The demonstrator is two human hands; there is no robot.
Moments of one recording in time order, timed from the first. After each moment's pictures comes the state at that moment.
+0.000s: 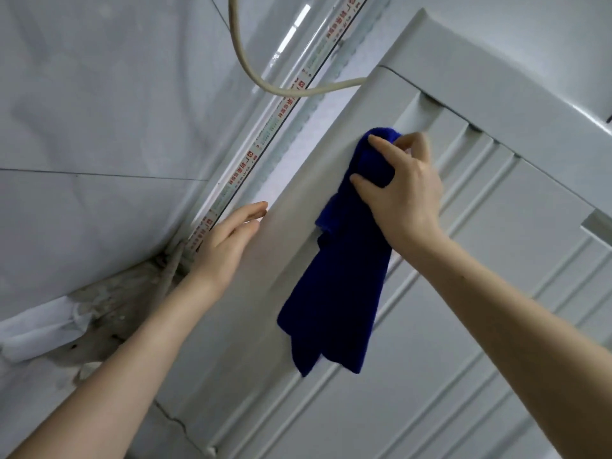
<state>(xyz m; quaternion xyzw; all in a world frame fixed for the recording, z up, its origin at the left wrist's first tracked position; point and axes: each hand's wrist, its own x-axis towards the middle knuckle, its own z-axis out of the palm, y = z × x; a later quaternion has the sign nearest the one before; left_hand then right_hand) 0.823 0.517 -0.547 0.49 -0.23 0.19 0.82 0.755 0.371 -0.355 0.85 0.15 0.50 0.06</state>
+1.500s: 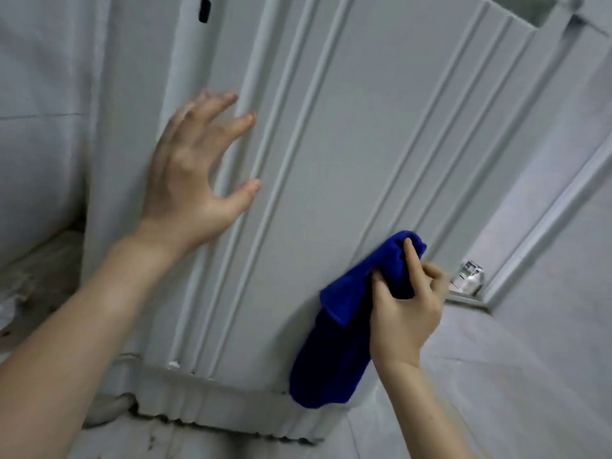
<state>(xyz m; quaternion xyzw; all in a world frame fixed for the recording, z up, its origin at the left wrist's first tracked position) 0.770 0.425 -0.534 0.65 -0.38 0.50 0.42 0.600 0.195 -0.595 0.70 -0.16 0.65 -0.25</state>
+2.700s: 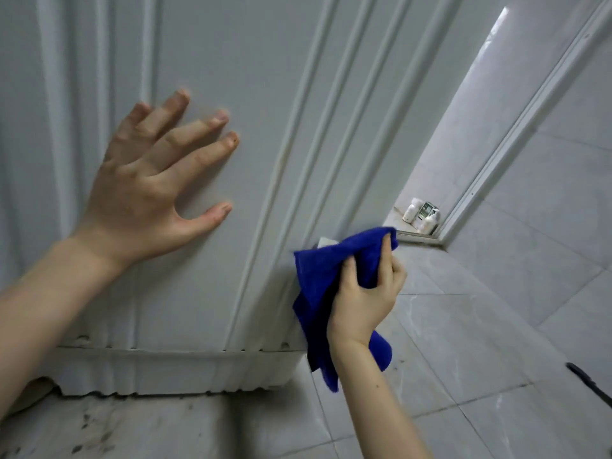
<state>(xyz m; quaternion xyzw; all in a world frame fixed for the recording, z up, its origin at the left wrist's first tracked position) 0.760 0.339 -0.598 0.61 -0.48 0.56 0.30 0.571 0.150 -0.651 0.61 -0.26 0.65 -0.37</state>
